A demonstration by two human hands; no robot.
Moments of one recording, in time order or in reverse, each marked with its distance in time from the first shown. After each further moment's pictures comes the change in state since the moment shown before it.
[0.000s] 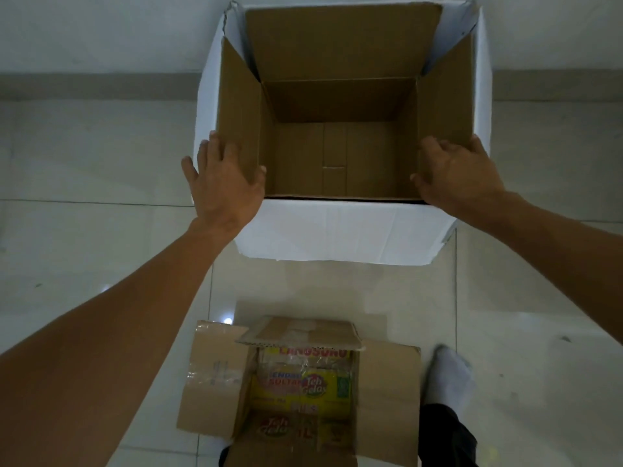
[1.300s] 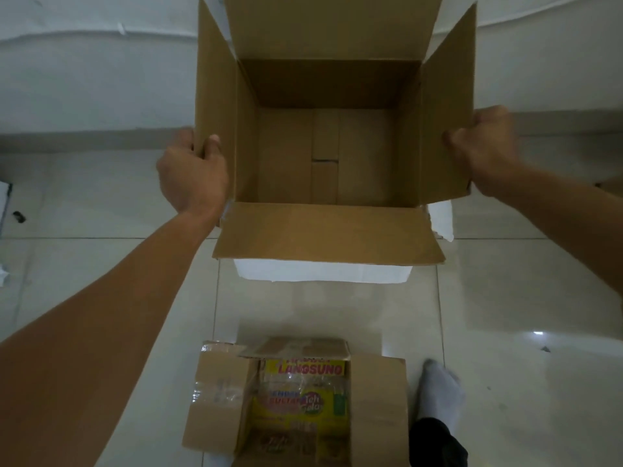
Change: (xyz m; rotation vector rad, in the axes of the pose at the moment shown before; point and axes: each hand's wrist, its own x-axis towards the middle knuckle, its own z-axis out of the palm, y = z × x) left_hand 0.011 0.040 -0.098 -0.529 0.451 -0.282; right_hand 0.002 0.038 -0.105 0.924 0.303 0.482
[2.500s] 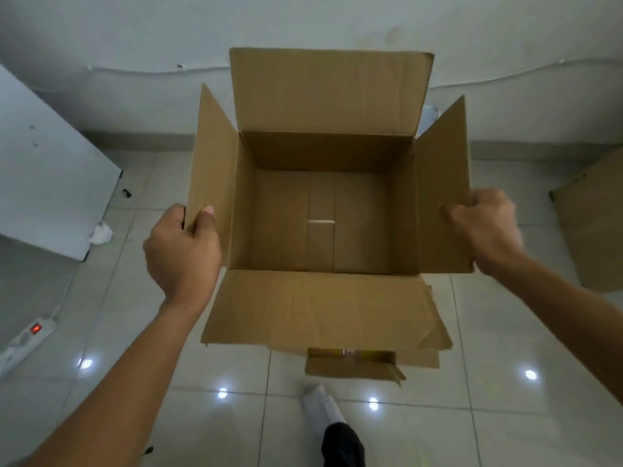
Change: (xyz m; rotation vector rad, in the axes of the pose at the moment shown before) left_hand -0.151 -0.135 -0.384 -0.127 0.086 -0.008; right_hand -0.414 -0.096 -0.025 -0.046 0.071 -0.004
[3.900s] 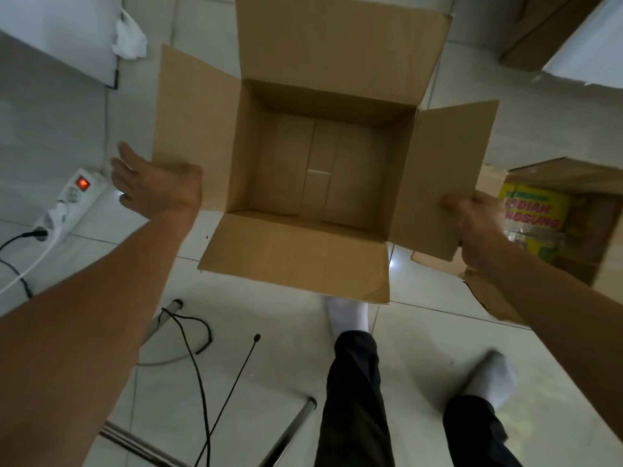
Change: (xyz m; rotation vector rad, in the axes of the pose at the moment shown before) left_hand 0.142 -0.484 0.011 0.597 -0.157 -0.566; right_hand -0.104 0.064 0.443 0.205 -0.289 0.607
